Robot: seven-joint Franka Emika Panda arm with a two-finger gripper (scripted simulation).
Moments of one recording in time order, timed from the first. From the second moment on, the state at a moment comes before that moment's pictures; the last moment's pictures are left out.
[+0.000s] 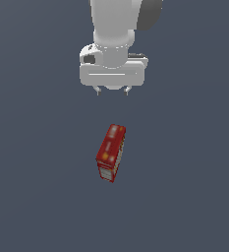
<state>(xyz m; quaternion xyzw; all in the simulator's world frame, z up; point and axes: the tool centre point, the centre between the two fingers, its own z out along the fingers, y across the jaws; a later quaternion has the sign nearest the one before) -0.075 -0.005 0.324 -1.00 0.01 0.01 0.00</state>
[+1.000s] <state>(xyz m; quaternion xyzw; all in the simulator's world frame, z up) -0.063 0.015 0.323 -1.00 0.00 0.00 -0.01</state>
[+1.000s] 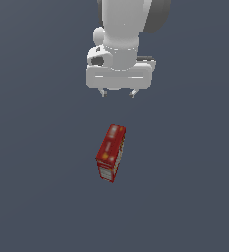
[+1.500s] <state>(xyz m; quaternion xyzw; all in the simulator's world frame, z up) -0.018 0.008 0.302 -1.00 0.05 0.00 0.00</state>
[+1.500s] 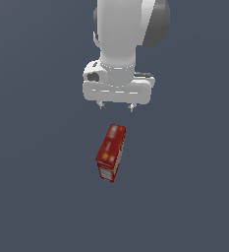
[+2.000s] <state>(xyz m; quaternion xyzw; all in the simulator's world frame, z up) 0.038 -0.004 0.263 -0.99 0.12 0.00 0.00</state>
